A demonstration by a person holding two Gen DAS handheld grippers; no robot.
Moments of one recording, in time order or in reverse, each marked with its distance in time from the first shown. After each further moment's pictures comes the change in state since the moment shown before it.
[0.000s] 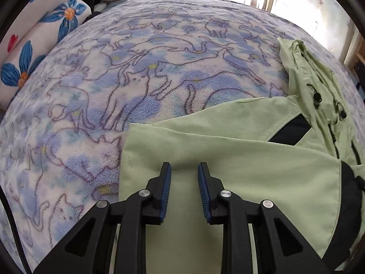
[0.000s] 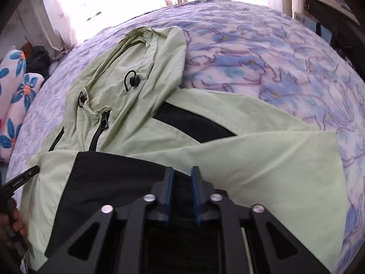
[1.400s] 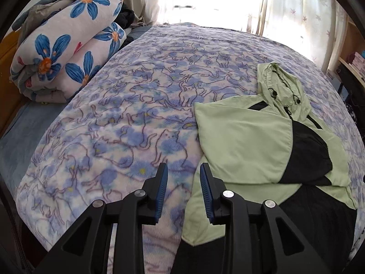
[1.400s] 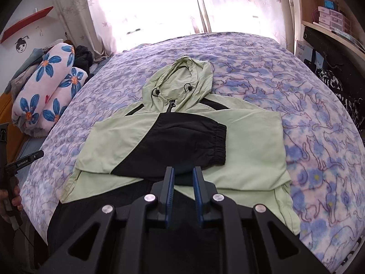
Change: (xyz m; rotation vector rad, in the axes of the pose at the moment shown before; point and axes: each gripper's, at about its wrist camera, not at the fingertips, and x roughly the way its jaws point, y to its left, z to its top) left arm -0.250 0.077 -0.129 0.021 -0.143 0.040; right arm -0.230 0.040 -0.128 -0.109 -0.138 0.071
